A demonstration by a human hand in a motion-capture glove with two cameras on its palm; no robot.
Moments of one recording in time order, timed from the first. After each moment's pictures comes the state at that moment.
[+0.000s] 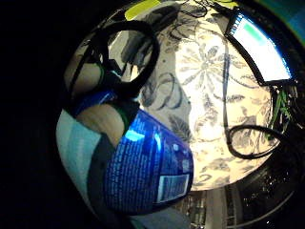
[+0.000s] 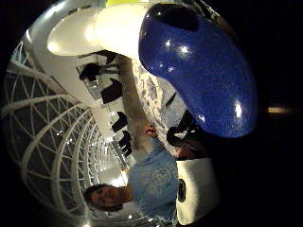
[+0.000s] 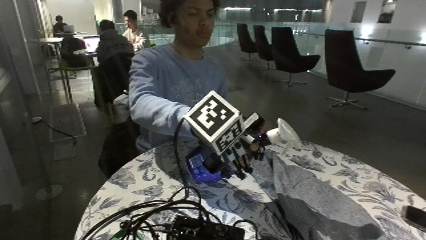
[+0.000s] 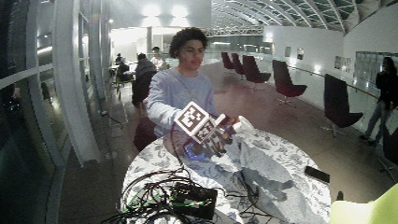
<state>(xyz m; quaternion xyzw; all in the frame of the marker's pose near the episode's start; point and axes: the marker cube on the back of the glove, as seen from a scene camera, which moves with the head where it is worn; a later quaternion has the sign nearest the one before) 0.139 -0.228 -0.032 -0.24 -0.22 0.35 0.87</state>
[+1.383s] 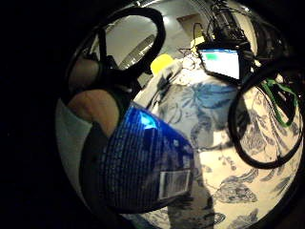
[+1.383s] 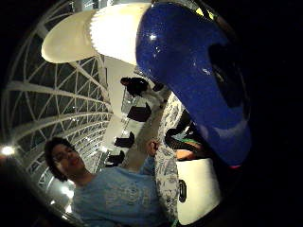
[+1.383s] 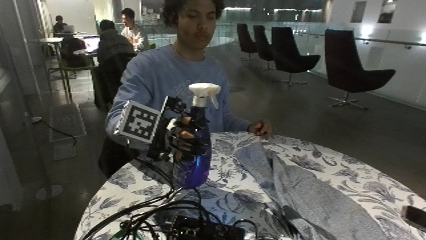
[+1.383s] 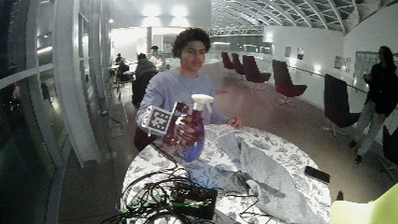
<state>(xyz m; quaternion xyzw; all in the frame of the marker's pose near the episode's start) 0.126 -0.100 -0.068 0.21 -0.27 0.29 0.89</state>
